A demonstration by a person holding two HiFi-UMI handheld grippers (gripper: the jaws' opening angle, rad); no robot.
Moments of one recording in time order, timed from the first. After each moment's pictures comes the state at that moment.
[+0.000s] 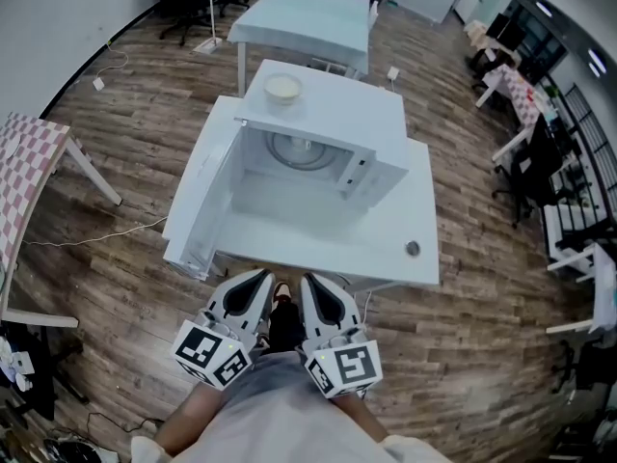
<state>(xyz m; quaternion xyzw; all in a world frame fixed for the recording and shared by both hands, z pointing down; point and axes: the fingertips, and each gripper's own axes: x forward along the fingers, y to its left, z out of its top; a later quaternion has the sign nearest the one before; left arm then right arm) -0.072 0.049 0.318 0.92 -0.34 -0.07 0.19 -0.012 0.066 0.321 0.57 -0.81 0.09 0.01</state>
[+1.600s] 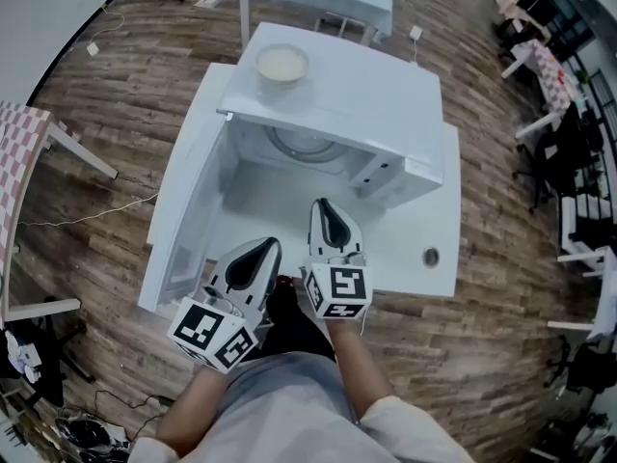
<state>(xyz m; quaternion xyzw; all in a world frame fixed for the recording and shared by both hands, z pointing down) -0.032 -0.083 0.361 0.89 -0.37 -0.05 0.25 0.057 -0.145 0.428 0.63 -0.77 0.11 0.05</state>
